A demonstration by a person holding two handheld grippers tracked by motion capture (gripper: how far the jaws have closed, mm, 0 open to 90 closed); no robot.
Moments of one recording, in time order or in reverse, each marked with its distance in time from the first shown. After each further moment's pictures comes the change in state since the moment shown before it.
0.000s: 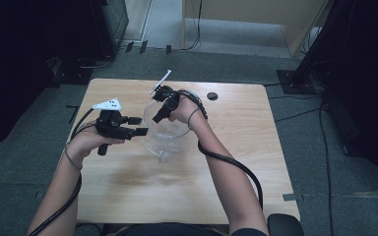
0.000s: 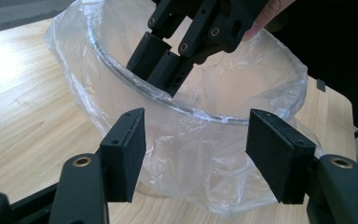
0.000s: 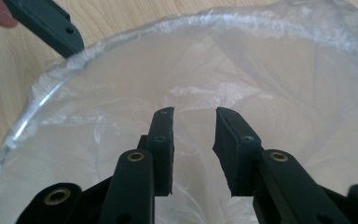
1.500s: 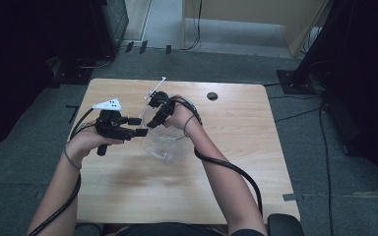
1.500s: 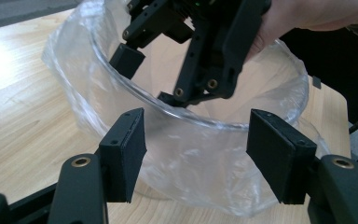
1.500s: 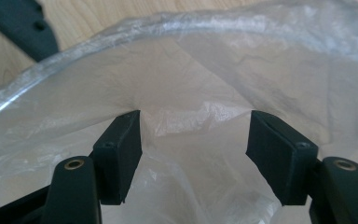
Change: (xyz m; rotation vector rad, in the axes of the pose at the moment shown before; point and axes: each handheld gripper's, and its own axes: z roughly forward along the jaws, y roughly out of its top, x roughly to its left) left arm -0.002 0.001 0.000 0.017 -0.015 0.003; right arm 0.007 -0.003 0.024 -0.020 -0.047 -0.038
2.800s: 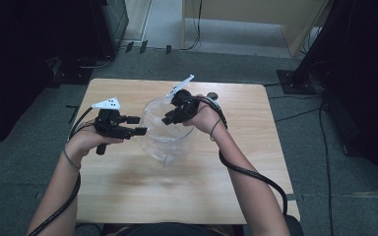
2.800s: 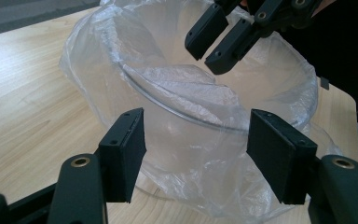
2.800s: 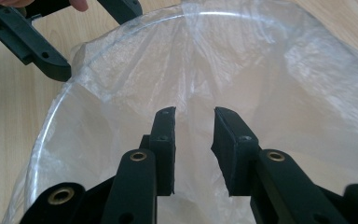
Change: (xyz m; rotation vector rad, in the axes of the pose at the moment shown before) left arm 0.001 0.002 -0.004 -0.009 0.032 -0.001; right arm -0.002 -0.044 -0.063 -0.167 0.071 -0.049
